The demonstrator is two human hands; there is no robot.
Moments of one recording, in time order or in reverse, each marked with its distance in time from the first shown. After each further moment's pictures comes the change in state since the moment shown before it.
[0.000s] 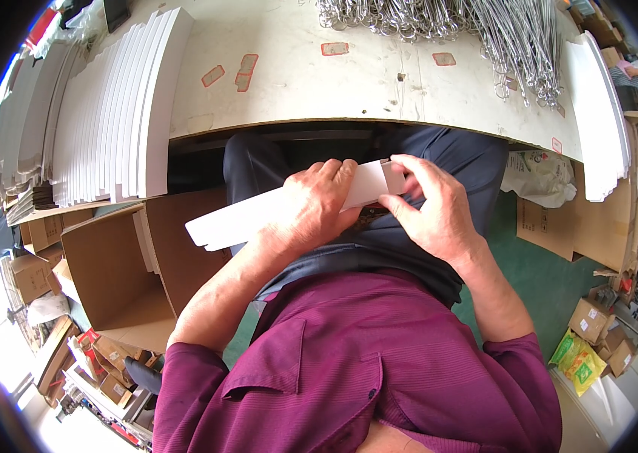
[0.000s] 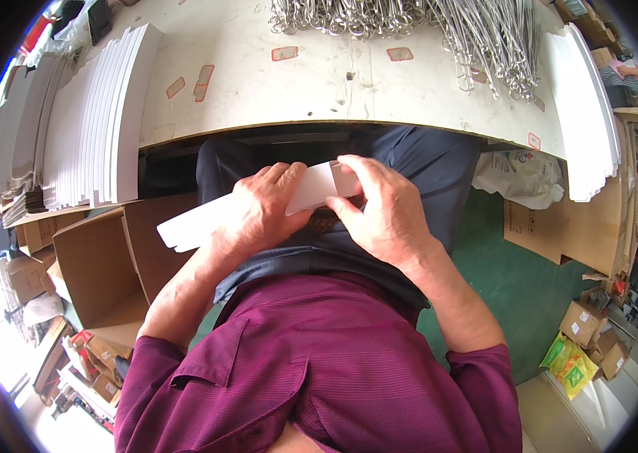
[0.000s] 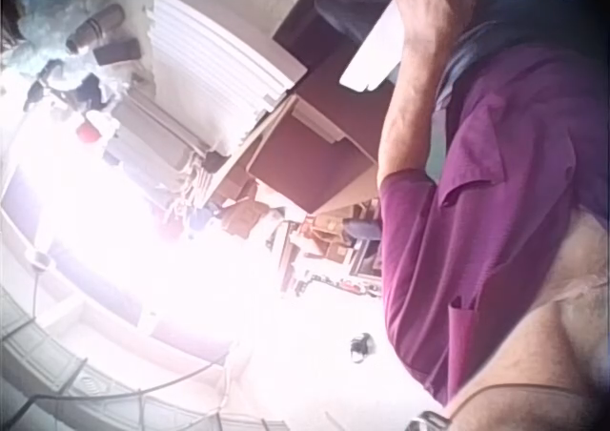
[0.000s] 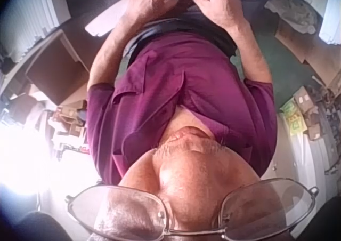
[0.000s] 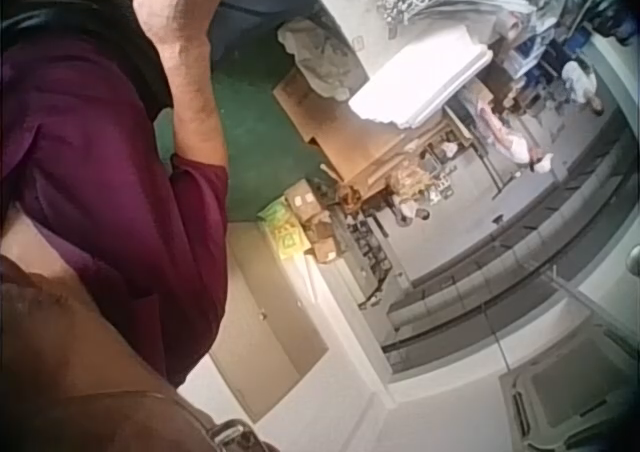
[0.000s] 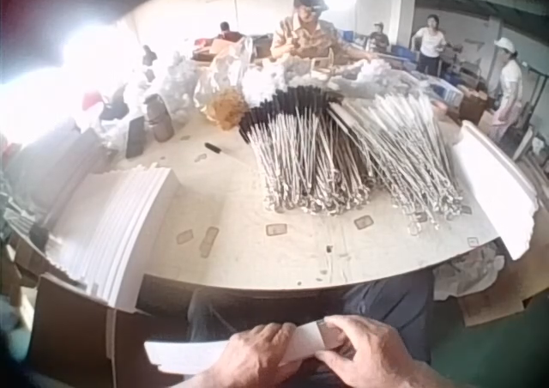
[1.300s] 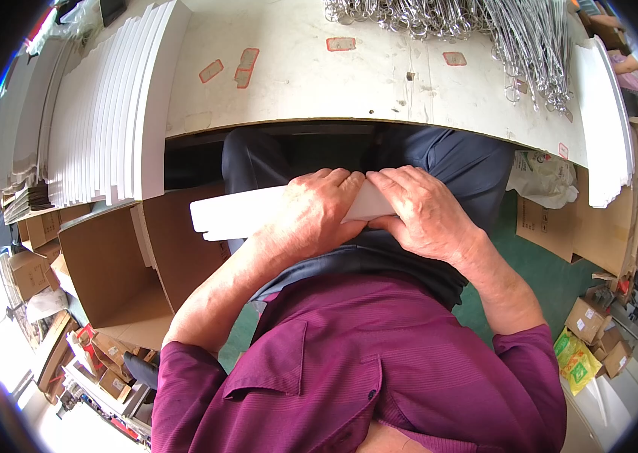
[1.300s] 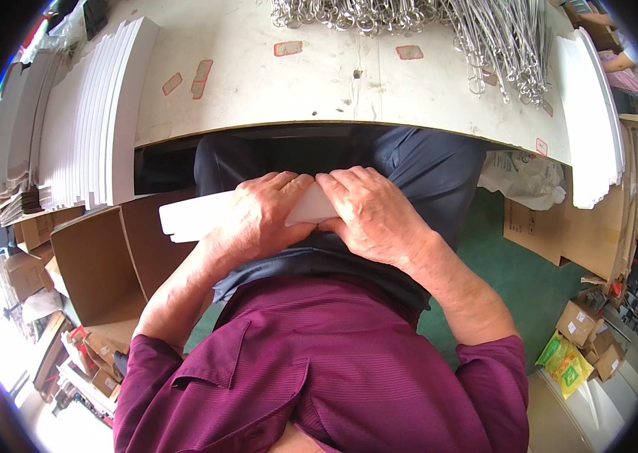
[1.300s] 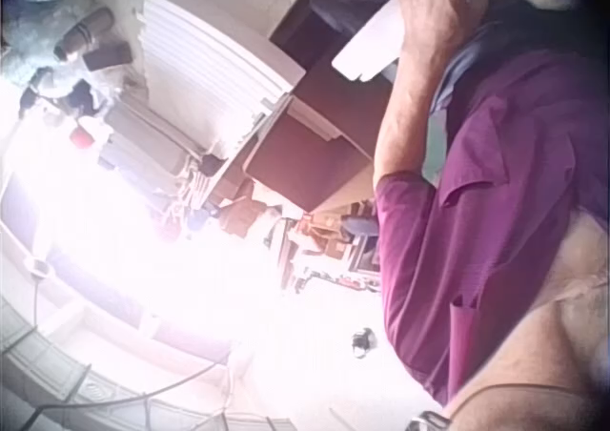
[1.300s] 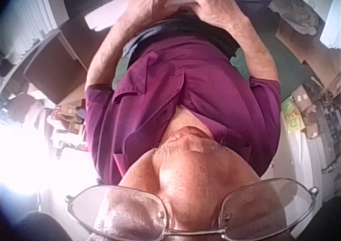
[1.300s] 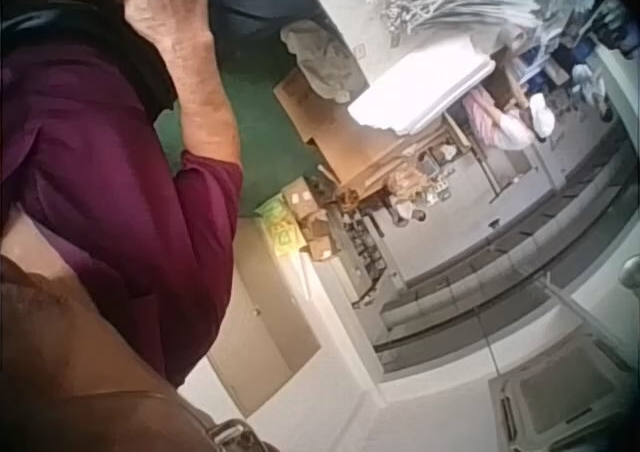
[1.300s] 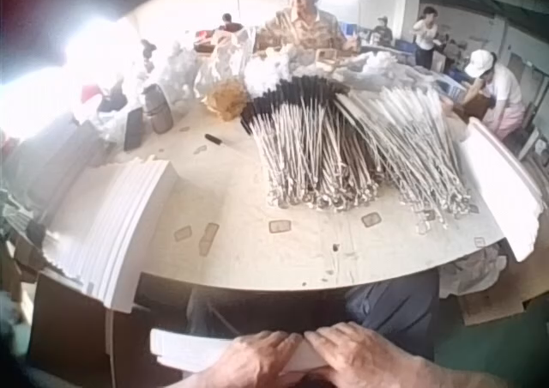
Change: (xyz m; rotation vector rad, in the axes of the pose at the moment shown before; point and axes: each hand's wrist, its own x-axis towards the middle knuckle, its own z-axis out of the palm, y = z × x) left_hand 0.000 -0.001 -0.011 -0.112 -0.127 0.013; right_hand 0.016 0.014 0.008 -0.529 -0.147 -0.552
